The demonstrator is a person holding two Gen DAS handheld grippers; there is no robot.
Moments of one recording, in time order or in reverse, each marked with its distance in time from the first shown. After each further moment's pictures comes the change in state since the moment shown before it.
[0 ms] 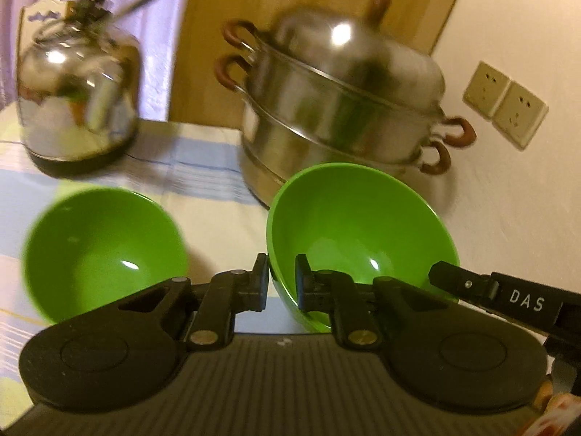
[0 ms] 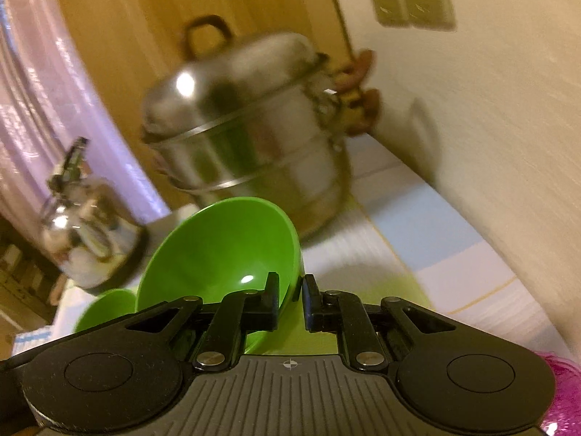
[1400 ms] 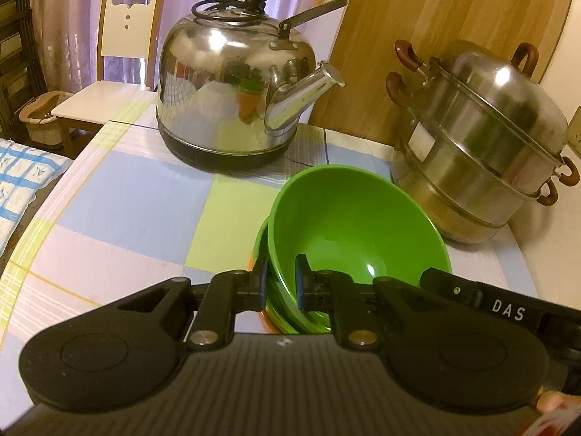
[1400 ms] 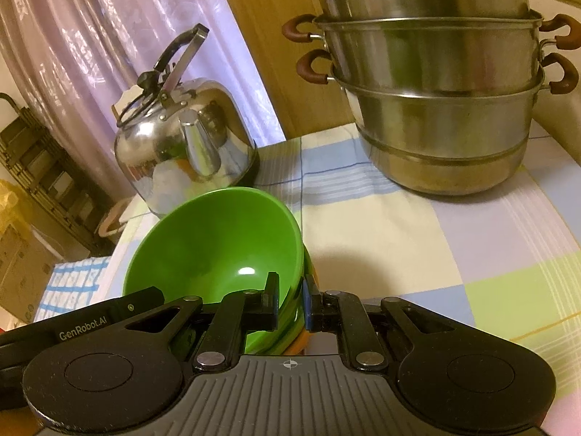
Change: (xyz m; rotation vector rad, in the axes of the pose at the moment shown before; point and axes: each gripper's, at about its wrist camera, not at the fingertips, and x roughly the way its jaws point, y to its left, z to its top) left arm -0.024 0.152 0.001 -0.104 0.004 0.200; right arm 0.085 0.137 -0.055 -0.152 0.157 0.181
